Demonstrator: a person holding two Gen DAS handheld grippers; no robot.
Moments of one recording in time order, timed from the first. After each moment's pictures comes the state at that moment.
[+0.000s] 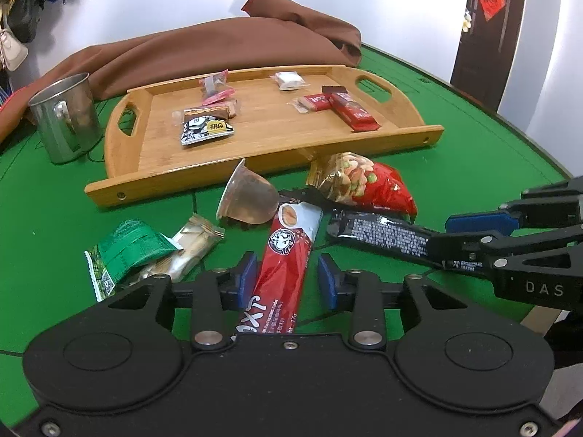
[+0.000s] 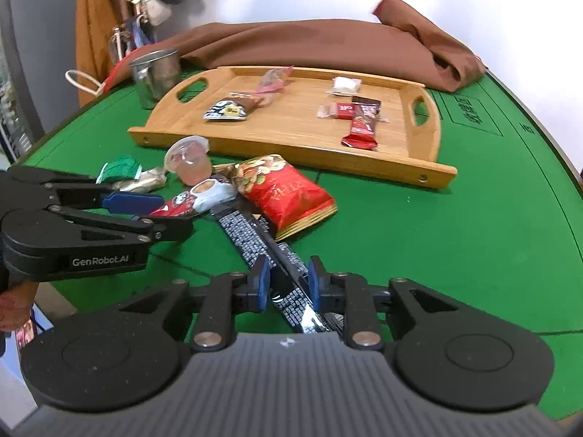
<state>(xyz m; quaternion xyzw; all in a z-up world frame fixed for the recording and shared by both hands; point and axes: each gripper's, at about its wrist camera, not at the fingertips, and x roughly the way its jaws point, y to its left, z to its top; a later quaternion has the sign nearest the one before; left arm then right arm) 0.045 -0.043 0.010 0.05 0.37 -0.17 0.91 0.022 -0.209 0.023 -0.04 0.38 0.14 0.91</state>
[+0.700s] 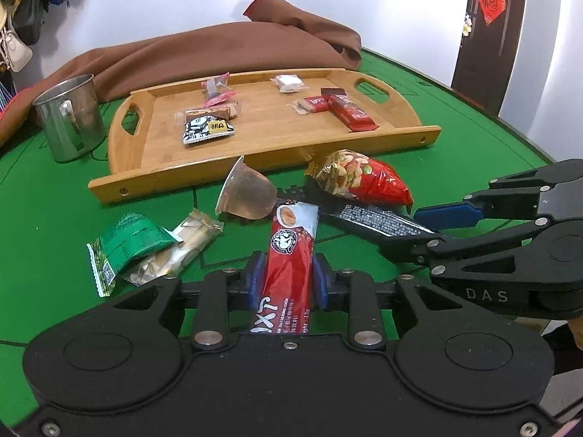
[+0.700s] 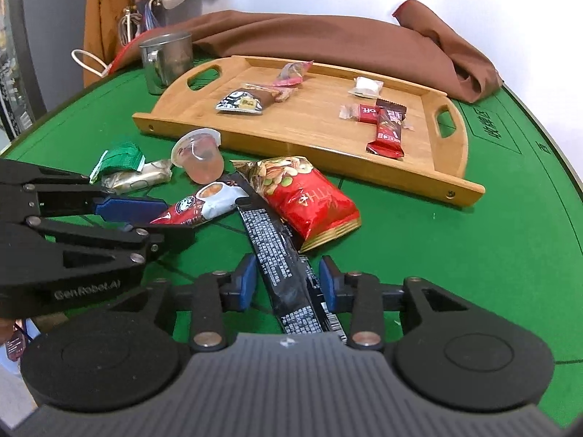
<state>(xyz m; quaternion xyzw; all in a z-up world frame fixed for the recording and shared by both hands) 0.036 -0.042 0.009 0.05 0.36 -0.16 0.92 0.036 -0.186 0.014 -0.07 0.39 0.14 0.91</state>
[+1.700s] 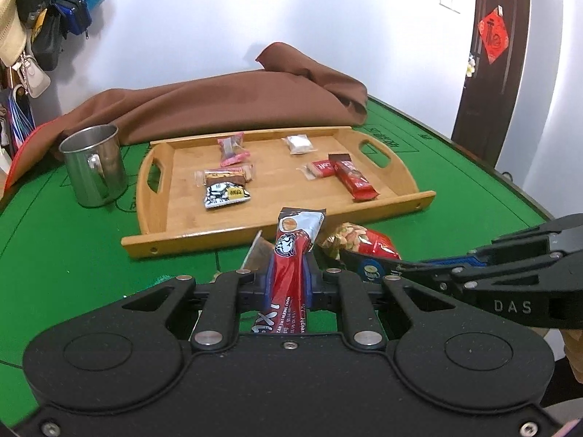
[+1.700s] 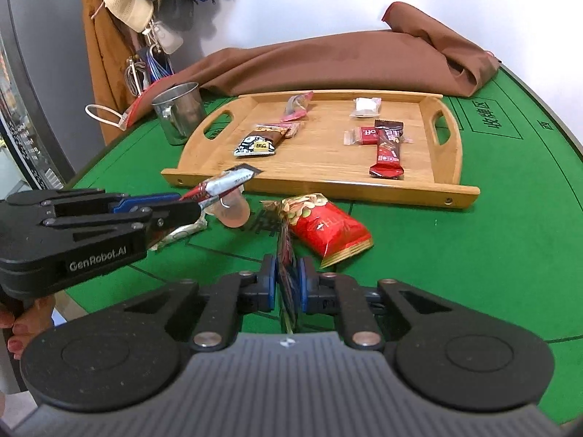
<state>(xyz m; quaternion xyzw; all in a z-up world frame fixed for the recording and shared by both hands) 0.031 -0.029 0.063 0.02 0.31 -0.15 0.94 0.028 -0.205 0.054 0.02 0.38 0.17 0.91</state>
